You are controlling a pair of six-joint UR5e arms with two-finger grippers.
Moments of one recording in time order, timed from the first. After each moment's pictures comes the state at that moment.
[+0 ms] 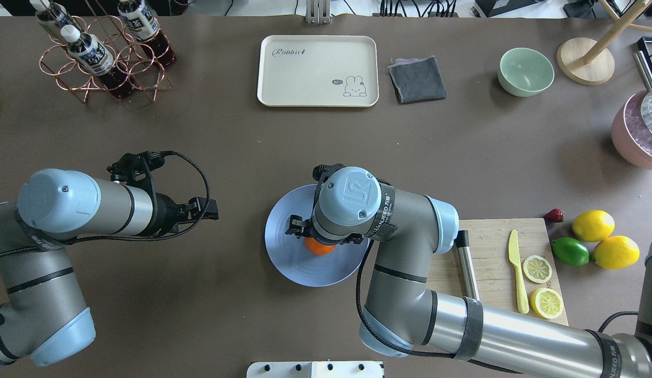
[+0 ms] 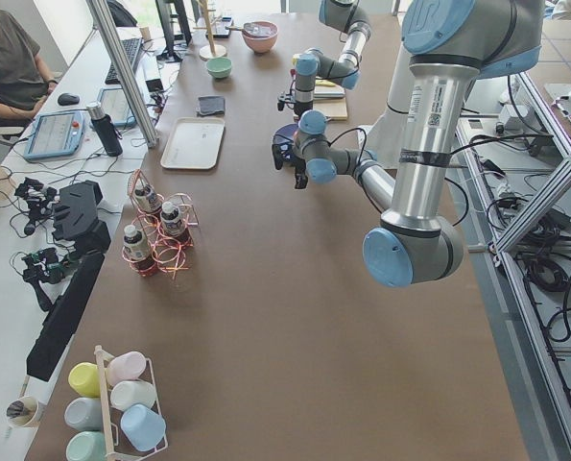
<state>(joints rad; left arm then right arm) -0.52 -1.77 -1.92 -2.07 -1.82 -1.54 0.38 -0.87 1.58 -1.39 1.82 1.46</state>
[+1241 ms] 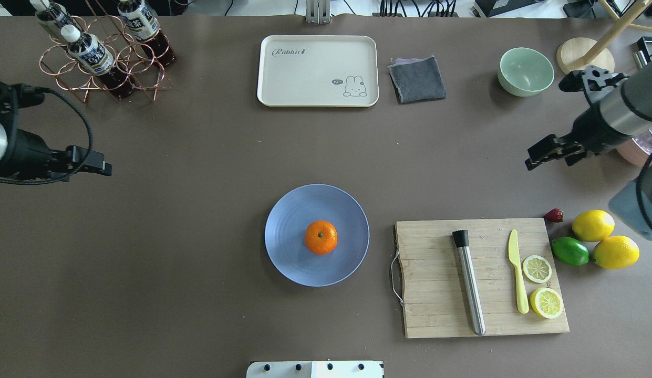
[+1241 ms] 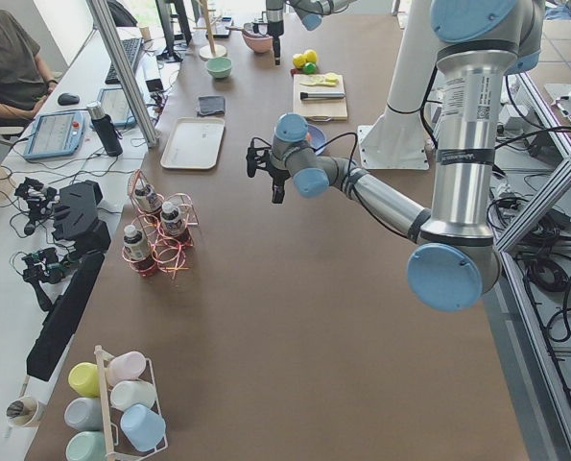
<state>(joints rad) -0.96 -1.54 -2.00 -2.06 -2.18 -1.01 1.07 -1.51 1.84 -1.39 2.32 0.52</state>
